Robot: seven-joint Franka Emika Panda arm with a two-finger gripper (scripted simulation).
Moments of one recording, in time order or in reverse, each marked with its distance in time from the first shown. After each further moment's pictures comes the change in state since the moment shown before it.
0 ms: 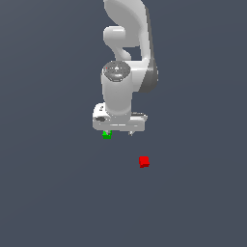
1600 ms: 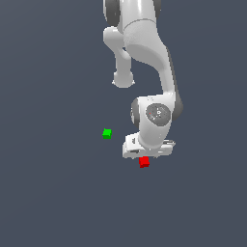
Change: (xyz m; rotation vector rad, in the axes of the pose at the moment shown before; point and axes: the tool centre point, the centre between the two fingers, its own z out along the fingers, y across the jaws) arm 0.067 -0.116 0.086 0.002 0.016 -0.111
